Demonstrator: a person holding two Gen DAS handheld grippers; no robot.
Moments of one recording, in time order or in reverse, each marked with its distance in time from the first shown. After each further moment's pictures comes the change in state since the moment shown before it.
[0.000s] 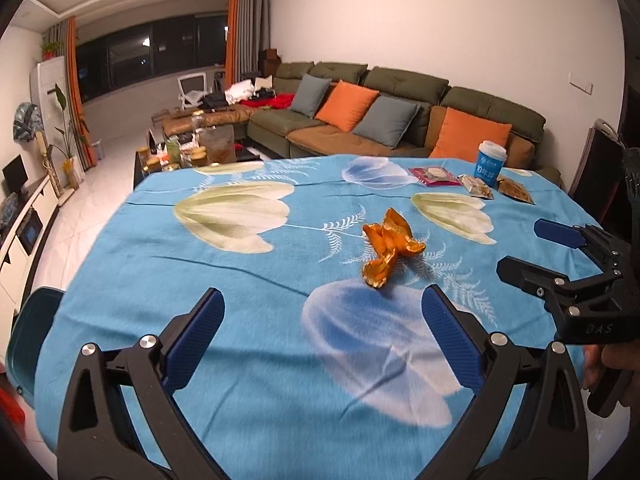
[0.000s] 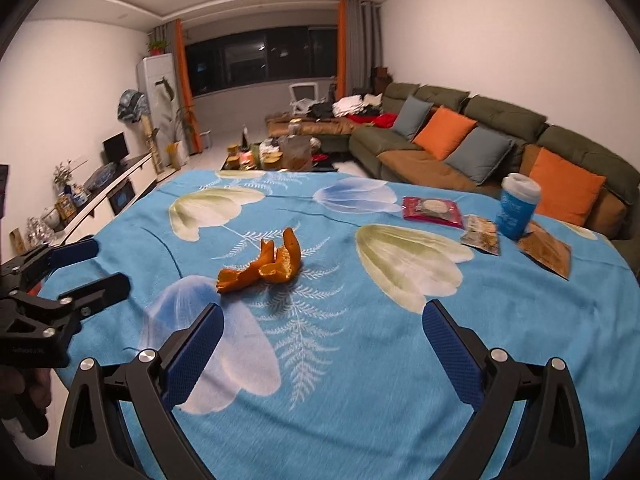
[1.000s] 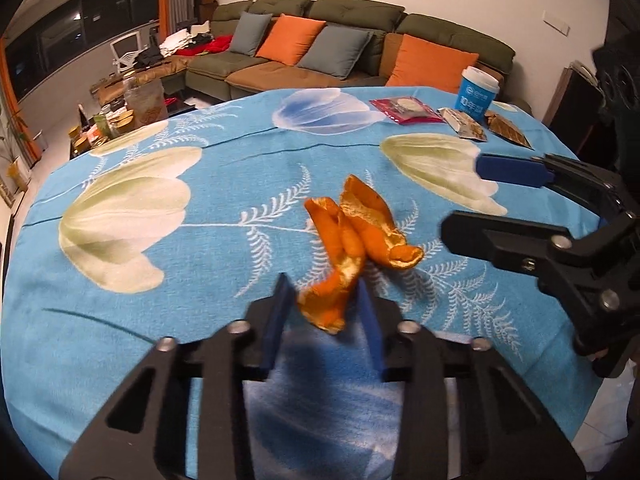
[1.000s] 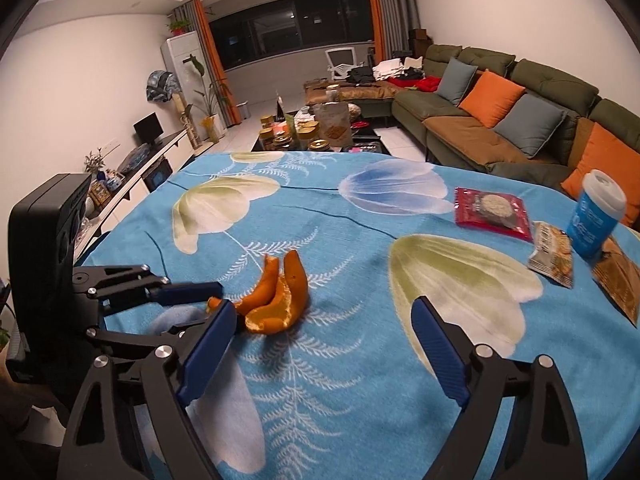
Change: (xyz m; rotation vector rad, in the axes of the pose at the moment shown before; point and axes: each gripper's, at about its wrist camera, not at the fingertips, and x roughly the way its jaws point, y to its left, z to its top) left arm 0.126 -0.038 0.030 0.127 0.252 -0.168; right arm 0.075 -0.024 0.041 0.010 0.137 0.189
